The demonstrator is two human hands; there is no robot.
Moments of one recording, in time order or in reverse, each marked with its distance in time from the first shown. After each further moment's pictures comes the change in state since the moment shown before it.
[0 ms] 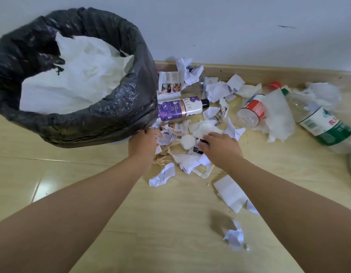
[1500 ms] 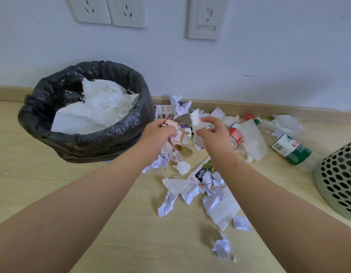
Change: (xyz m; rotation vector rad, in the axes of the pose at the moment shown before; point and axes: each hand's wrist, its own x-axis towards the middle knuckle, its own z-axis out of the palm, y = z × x) left_hand -0.072 0.089 -0.034 -0.160 -0.380 0.296; right_hand -0.051 -0.044 -0.104 1.293 0.315 0.176
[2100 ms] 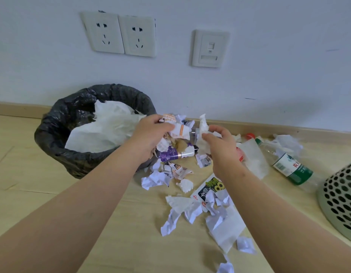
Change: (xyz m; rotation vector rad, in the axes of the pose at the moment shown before) left_hand 0.005 0.045 -0.027 -0.011 0.083 0.132; right_hand -0.001 -0.036 0.008 0.204 0.080 0.069
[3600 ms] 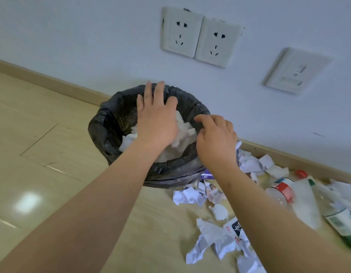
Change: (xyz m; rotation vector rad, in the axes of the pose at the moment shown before) left_hand 0.047 -0.013 -0.102 1.074 0.430 0.306; right_hand 0.001 -0.013 0.136 -1.159 -0.180 -0.798
